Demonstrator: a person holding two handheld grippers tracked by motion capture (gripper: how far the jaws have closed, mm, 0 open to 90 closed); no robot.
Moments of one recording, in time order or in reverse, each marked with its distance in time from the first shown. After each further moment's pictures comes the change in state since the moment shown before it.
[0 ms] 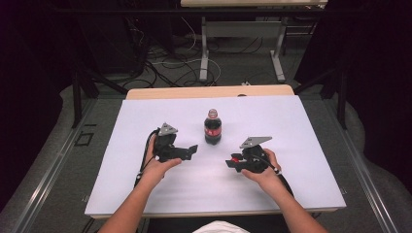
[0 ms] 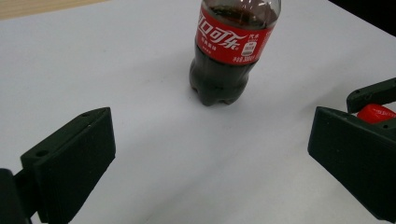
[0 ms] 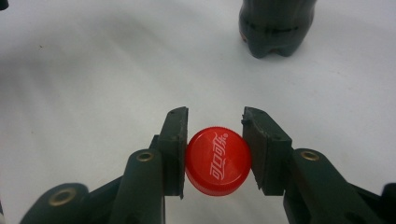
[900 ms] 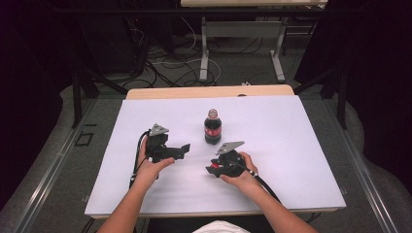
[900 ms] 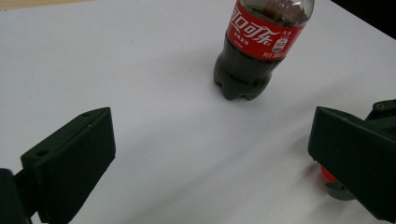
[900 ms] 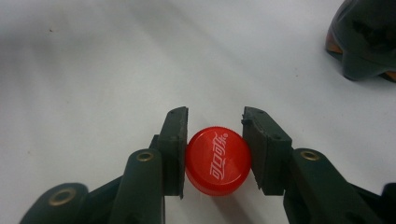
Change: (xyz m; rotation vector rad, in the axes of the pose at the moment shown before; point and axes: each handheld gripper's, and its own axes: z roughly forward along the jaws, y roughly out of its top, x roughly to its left) left arm 0.017 -0.007 -0.008 -0.005 0.026 -0.056; right arm 0.032 0.007 0.058 0.061 0.056 -0.099
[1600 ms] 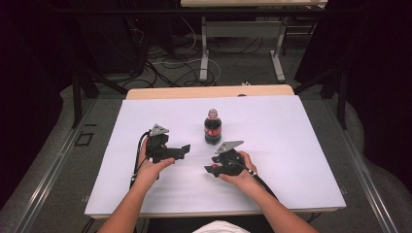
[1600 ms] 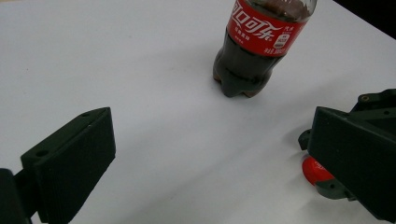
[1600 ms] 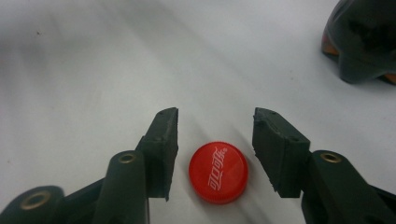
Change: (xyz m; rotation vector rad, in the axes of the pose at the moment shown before) left arm 0.002 -0.003 0.003 0.005 -0.006 -0.012; right arm -0.005 0.000 0.005 -0.019 -0.006 0.013
